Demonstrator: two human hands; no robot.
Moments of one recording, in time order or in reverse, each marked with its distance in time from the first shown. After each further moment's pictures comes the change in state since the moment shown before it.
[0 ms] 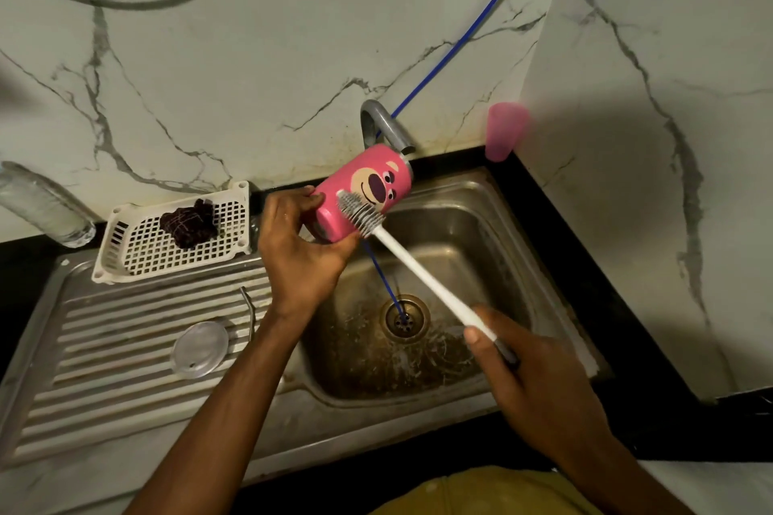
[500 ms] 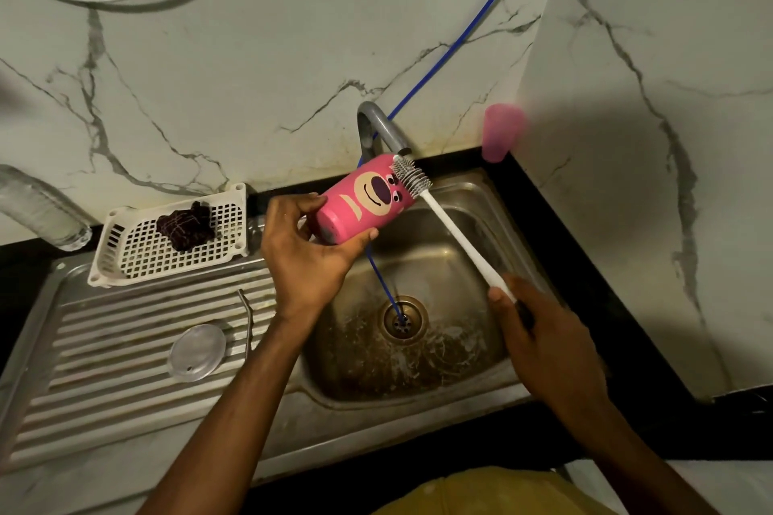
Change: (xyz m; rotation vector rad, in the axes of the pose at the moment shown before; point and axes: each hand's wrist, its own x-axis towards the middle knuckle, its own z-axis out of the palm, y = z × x) left_hand -0.003 0.010 0.007 -0.032 -0.016 -0.181; right_hand 0.025 0.020 -0.004 0.017 0.142 0.114
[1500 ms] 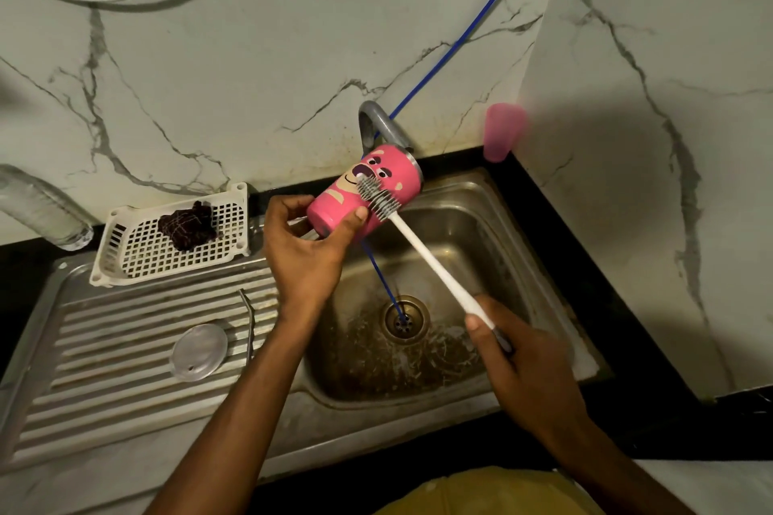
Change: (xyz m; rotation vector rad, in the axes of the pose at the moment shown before) left_hand 0.001 0.009 0.004 -0.177 0.082 -0.267; right_hand -0.017 0.002 0.024 0.112 -0.030 -0.130
